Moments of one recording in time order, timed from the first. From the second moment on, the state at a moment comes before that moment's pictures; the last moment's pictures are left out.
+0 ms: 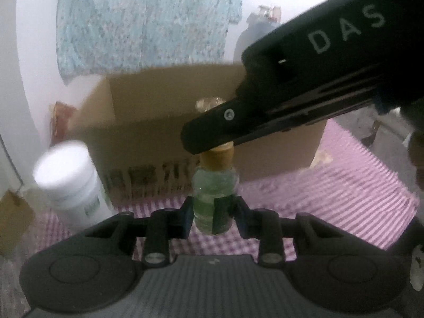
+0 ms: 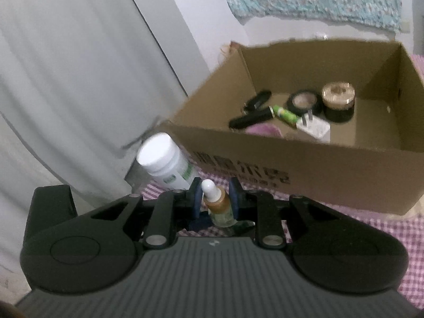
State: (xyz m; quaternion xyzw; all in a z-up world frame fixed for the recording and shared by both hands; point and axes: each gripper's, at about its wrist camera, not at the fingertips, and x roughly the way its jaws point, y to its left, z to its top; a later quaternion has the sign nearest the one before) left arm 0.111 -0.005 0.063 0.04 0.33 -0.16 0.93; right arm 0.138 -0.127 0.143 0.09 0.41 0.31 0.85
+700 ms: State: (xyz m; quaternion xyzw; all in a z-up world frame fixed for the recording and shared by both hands) left arm 0.293 -0.085 0.114 -0.01 0.40 -0.24 0.89; right arm 0.274 -0.235 0.199 0.10 0.36 0.27 0.89
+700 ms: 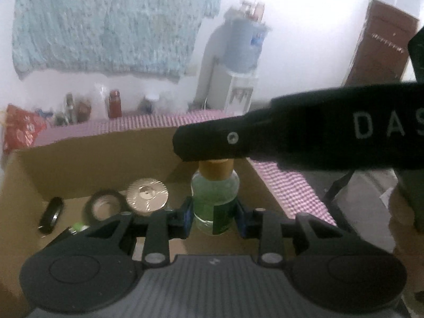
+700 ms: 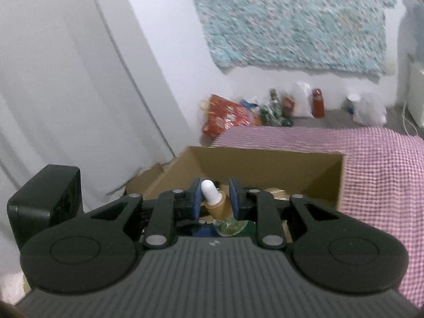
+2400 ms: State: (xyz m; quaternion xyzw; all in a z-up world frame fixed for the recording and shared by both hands) left arm 0.160 -0.021 0.135 -0.06 0.36 -0.24 0.90; right arm 0.163 -0.274 0.195 0.18 0.34 0.27 0.88
